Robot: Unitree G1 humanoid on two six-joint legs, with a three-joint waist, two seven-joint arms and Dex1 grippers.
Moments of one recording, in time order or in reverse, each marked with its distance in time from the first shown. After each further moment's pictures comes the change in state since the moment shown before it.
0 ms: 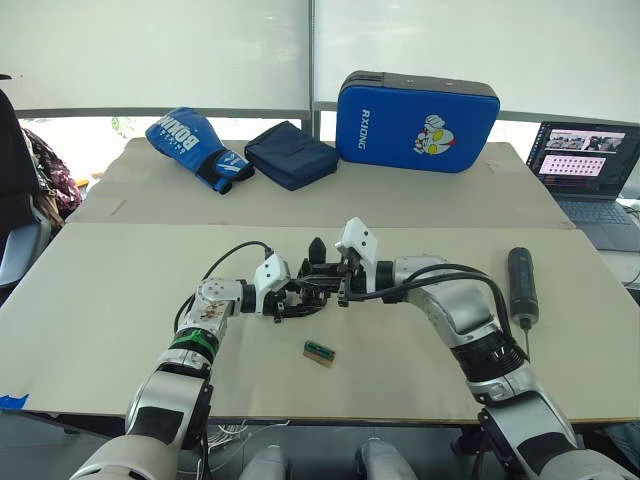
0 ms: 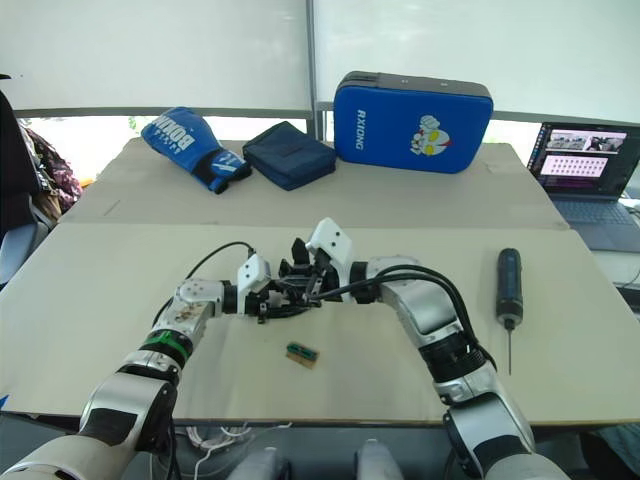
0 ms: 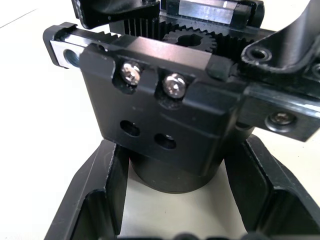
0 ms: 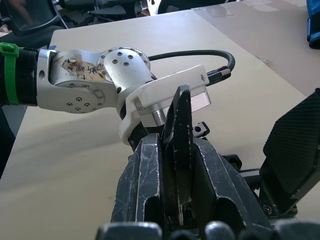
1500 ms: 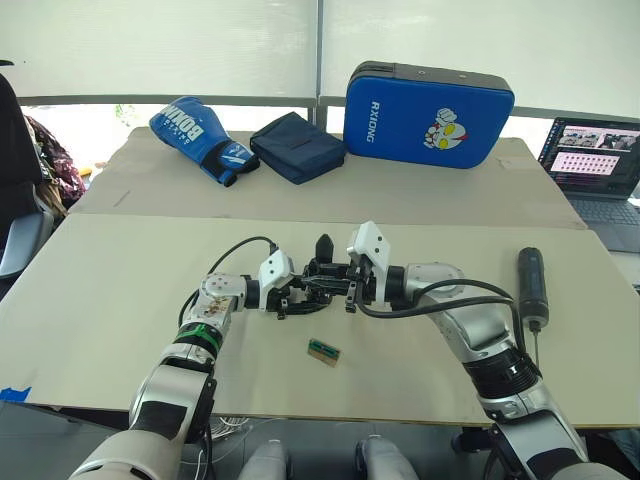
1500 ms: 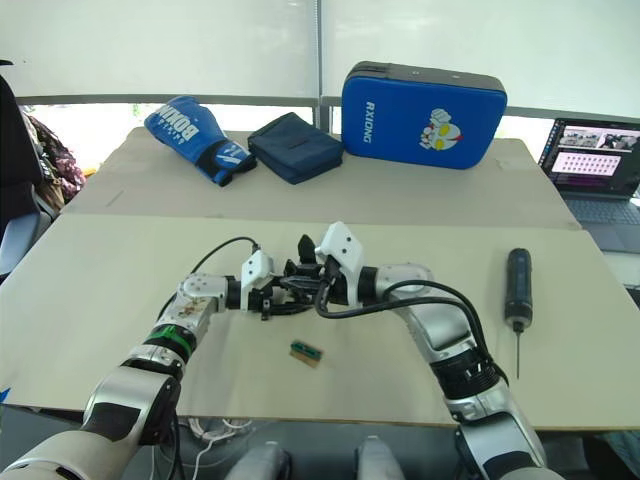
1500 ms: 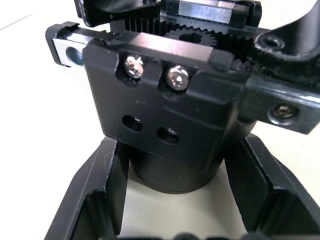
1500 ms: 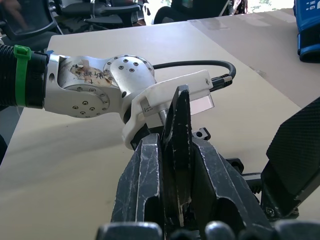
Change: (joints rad) left arm -0.035 -0.012 0.003 0.026 -0.004 -0.028 -0.020; right arm 0.087 -0.032 -0.036 -0.132 0.028 -0.054 -0.039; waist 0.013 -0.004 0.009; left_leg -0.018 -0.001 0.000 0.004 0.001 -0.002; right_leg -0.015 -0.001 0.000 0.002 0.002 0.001
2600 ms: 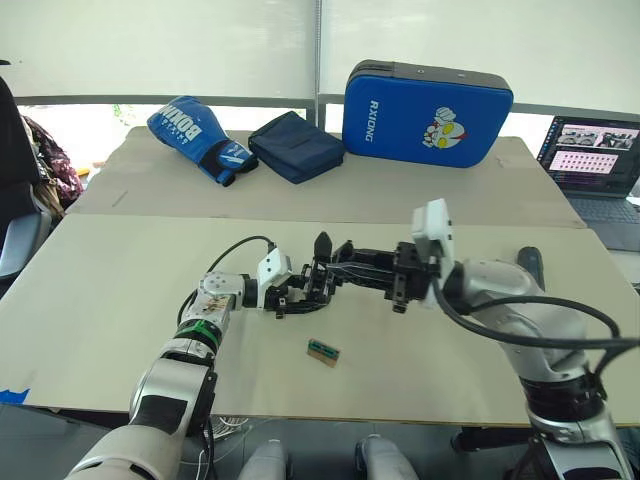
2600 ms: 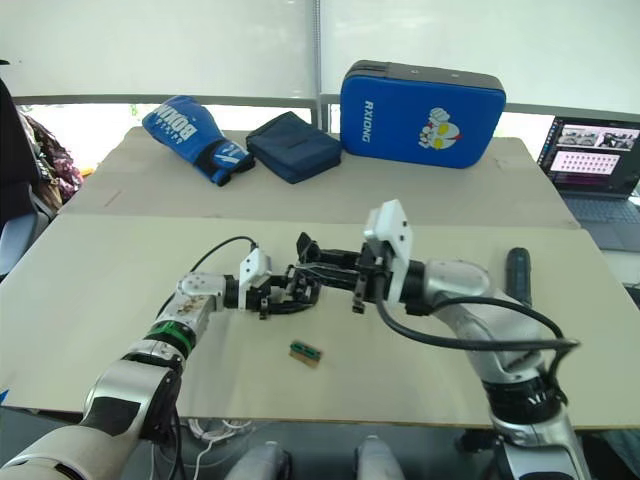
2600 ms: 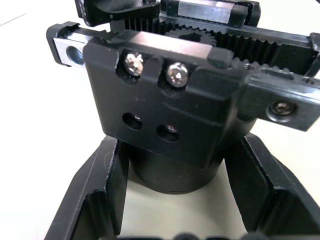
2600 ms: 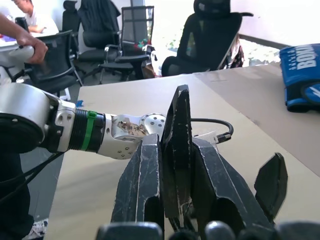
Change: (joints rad) left arm -0.031 -0.001 0.012 0.065 -0.025 -0.018 -0.045; right arm 0.055 -0.124 -0.144 -0.275 0.274 0.116 -0.044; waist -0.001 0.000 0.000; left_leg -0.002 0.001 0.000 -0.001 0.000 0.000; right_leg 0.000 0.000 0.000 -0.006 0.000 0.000
